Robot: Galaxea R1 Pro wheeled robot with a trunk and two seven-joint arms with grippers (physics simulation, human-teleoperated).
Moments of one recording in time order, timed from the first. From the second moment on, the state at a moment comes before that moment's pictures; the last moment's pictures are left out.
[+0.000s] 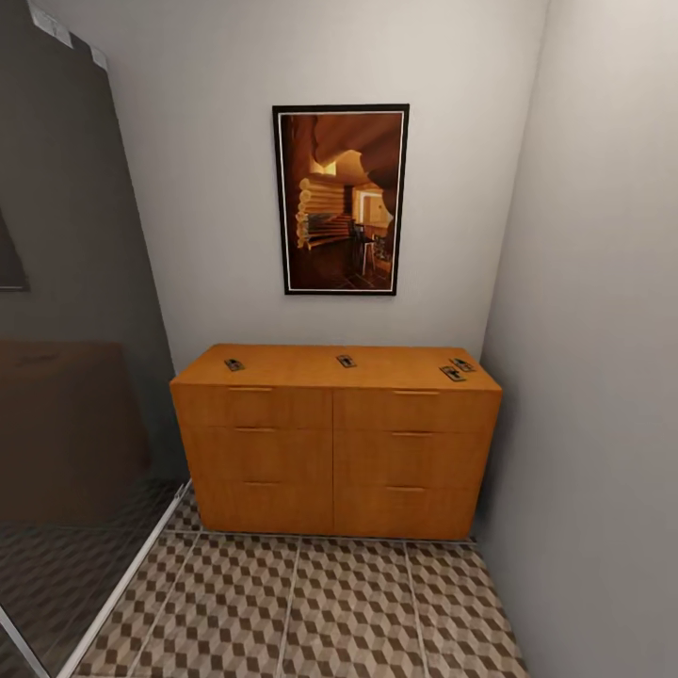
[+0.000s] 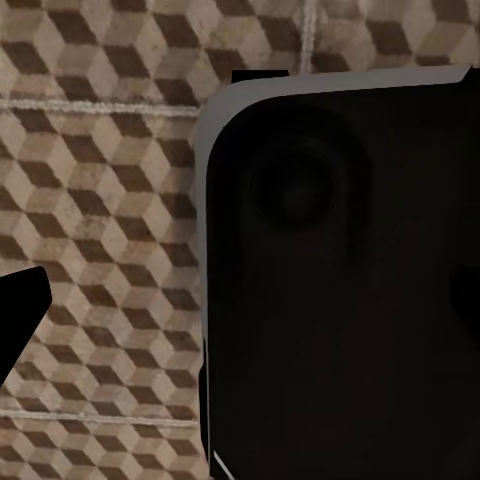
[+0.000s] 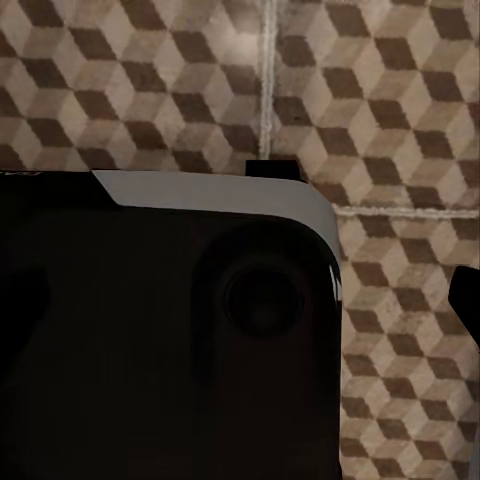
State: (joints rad) left arm 0.00 0.04 0.00 -0.01 0.00 -0.11 -0.01; right arm -0.04 -0.01 0.01 -0.03 -0.02 -0.15 0.02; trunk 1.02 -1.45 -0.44
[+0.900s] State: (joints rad) left arm 0.00 0.04 0.00 -0.01 0.00 -0.11 -0.01; right arm -0.04 -0.02 0.00 -0.16 -0.01 -0.15 0.01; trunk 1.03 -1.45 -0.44
